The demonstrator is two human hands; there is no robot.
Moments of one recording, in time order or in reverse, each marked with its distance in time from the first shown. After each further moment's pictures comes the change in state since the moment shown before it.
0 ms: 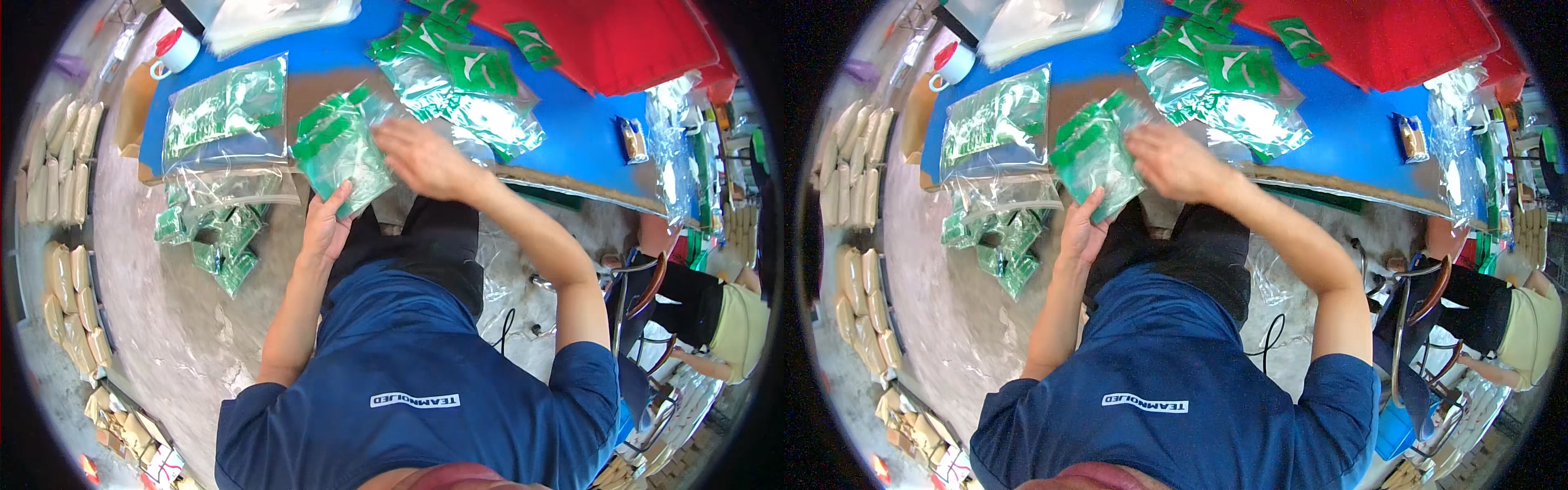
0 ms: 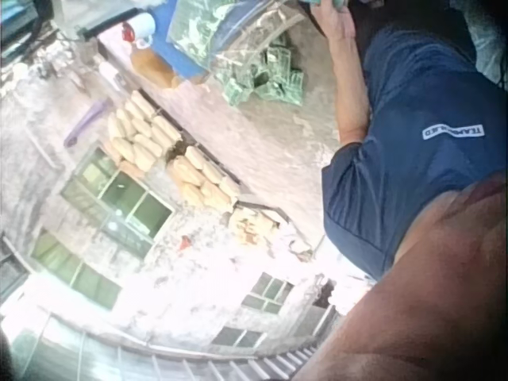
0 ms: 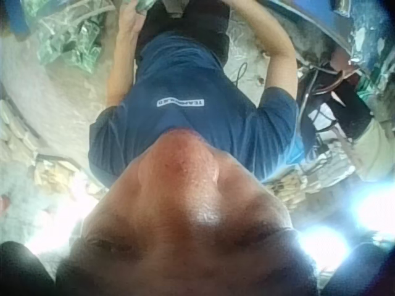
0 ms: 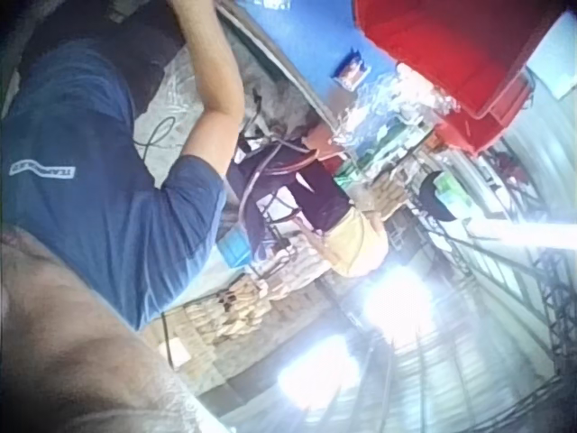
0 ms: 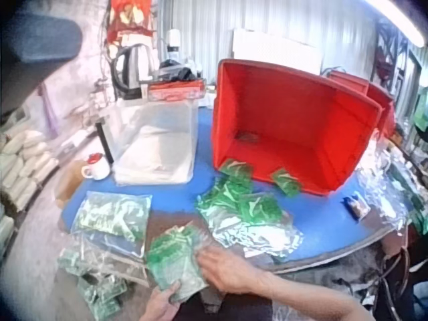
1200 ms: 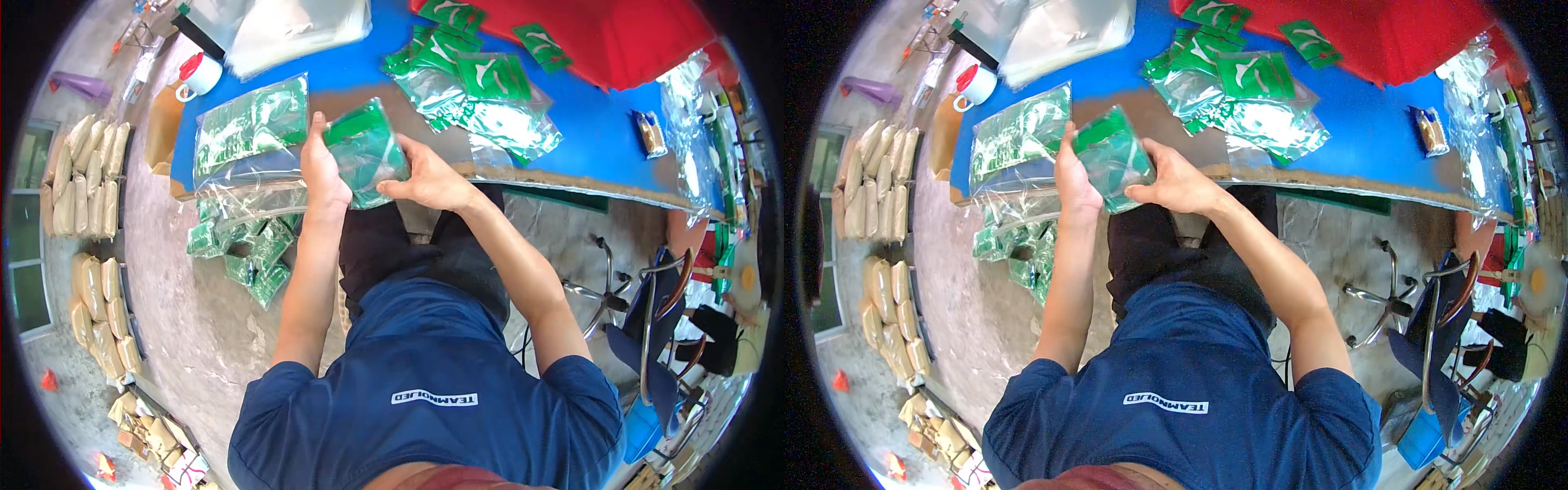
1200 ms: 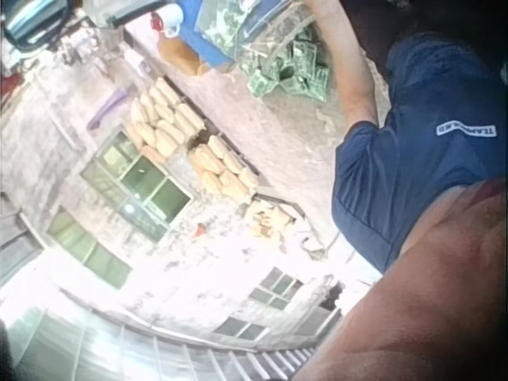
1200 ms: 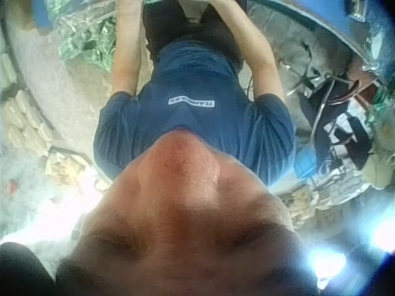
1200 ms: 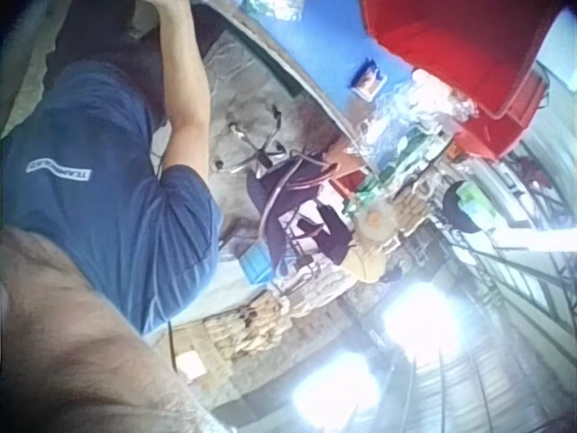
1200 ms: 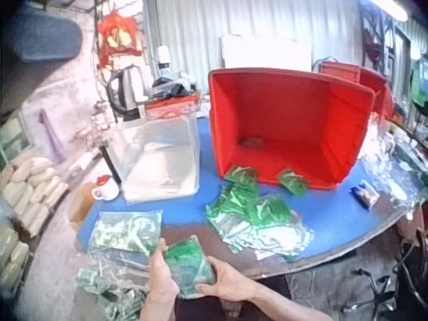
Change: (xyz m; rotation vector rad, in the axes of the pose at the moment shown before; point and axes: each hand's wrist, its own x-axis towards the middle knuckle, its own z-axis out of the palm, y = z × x) left_hand 0.056 0.077 0.066 0.090 0.189 0.285; right_hand 0.031 -0.049 0.001 1.215 0.166 0.491
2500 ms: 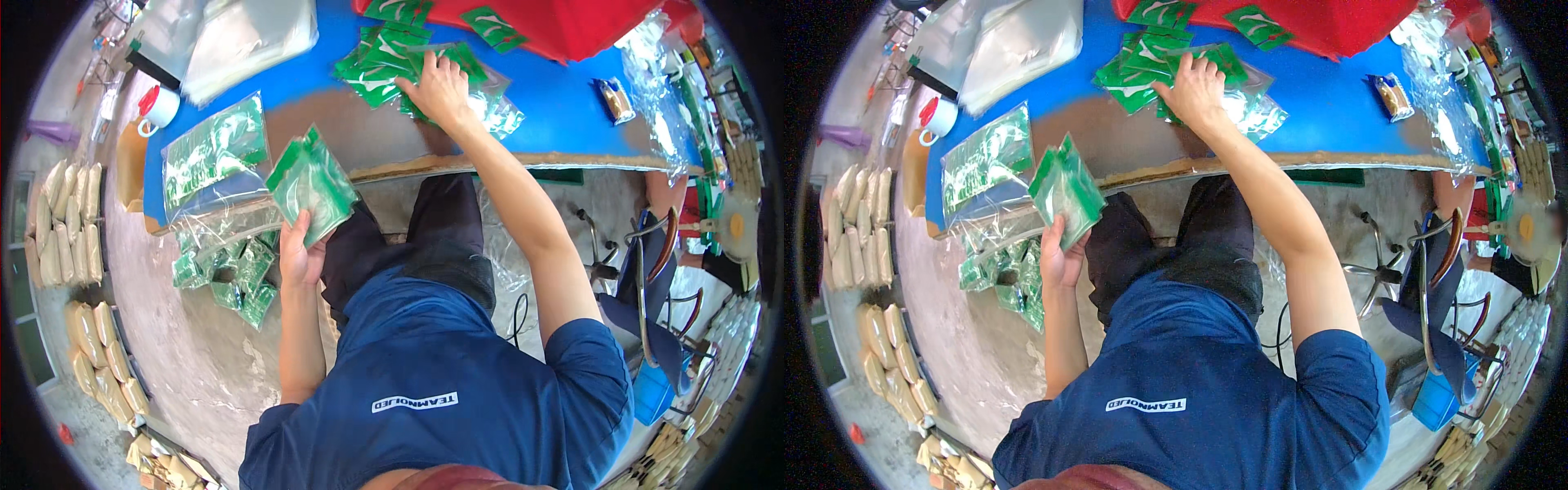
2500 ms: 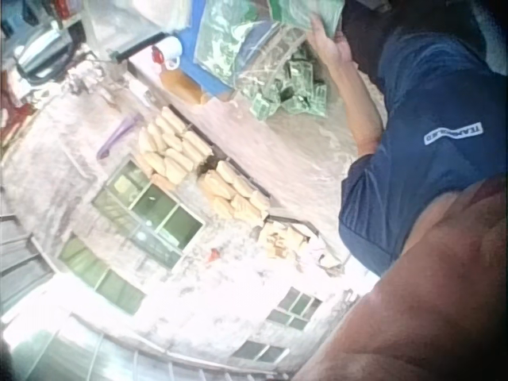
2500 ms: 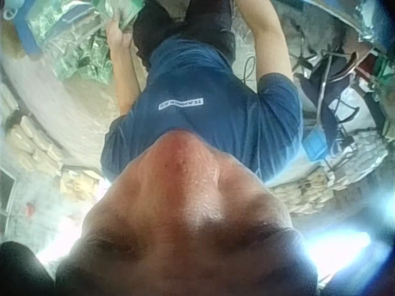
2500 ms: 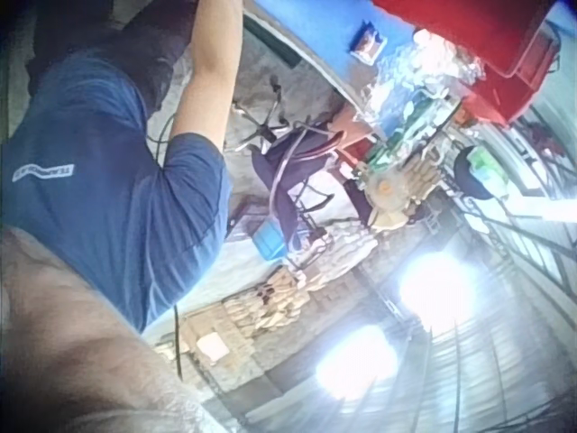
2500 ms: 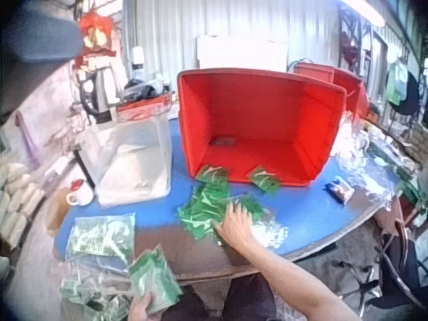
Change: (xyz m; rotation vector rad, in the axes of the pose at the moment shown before) left_hand -0.063 -0.029 -0.096 -0.122 -0.323 -0.220; right_hand 0.052 0.014 -0.133 -1.438 0.801 -0.016
